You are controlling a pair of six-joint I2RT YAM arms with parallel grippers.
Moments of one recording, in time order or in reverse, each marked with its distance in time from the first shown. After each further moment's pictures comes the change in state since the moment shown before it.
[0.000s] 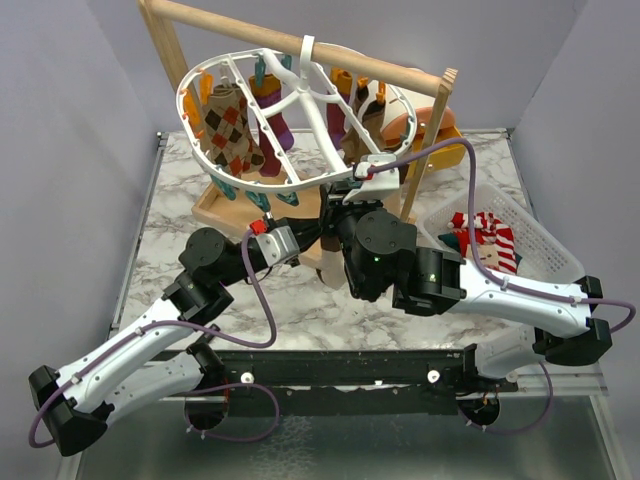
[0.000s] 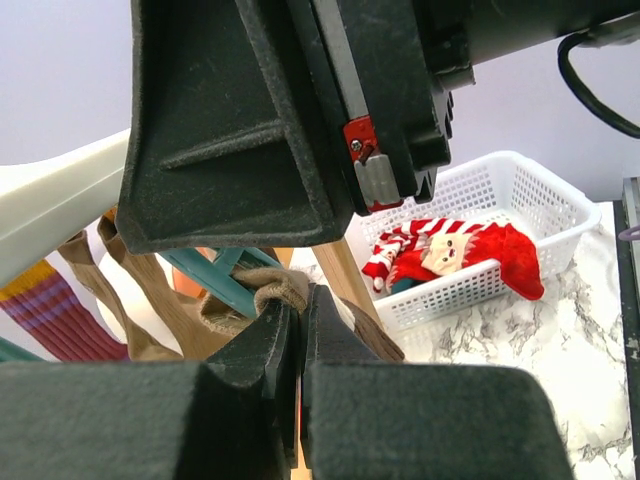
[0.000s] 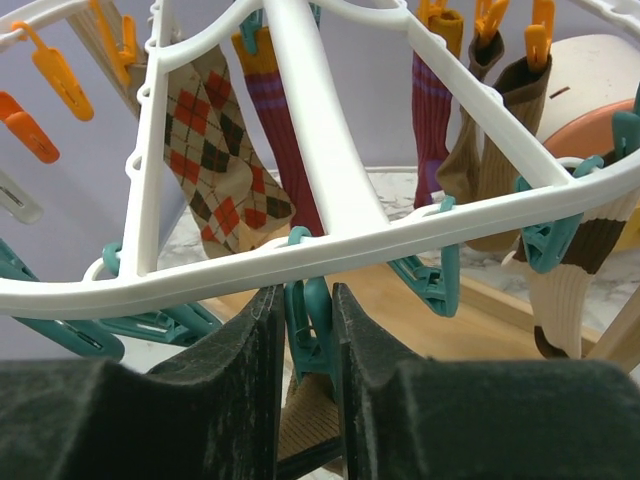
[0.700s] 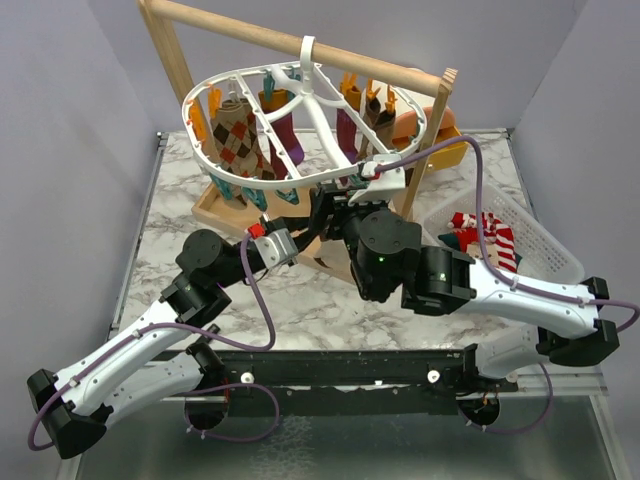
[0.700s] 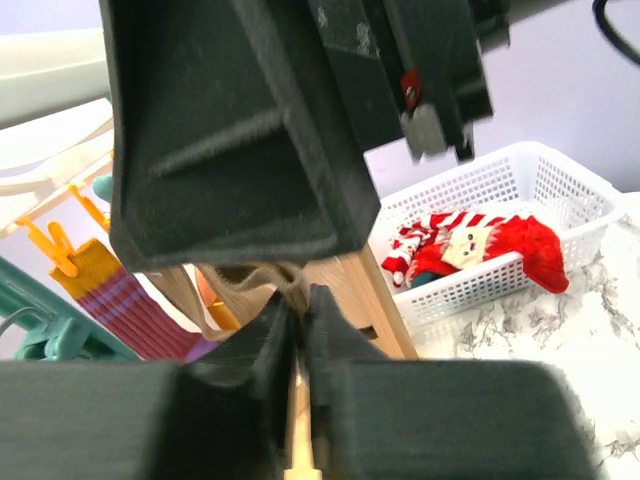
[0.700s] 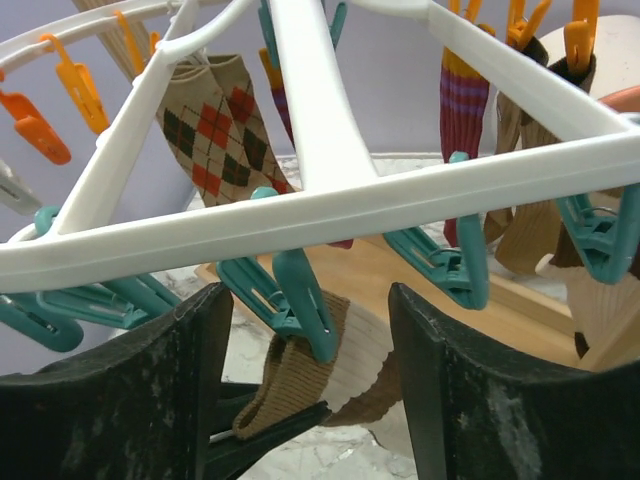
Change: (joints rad) left arm -0.001 -0.020 -0.009 -0.007 -0.018 0.030; right arm 0.000 -0.018 0.005 -0.077 -0.029 0.068
